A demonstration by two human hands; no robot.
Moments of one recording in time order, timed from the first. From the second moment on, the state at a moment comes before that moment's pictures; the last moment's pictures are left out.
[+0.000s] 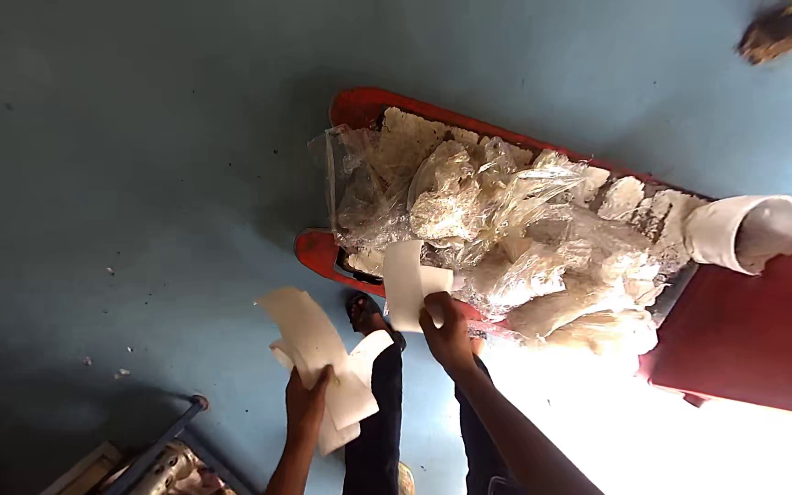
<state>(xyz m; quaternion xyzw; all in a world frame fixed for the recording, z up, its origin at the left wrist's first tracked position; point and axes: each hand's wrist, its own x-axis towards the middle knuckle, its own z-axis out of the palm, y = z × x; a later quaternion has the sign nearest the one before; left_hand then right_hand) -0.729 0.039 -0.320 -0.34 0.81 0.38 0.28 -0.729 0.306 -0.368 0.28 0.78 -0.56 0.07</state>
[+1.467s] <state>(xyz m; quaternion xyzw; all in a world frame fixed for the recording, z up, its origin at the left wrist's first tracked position) -0.650 0.227 -0.299 -0.29 0.80 0.36 0.38 -0.630 0.724 -0.344 0.39 0.84 -0.33 -0.18</state>
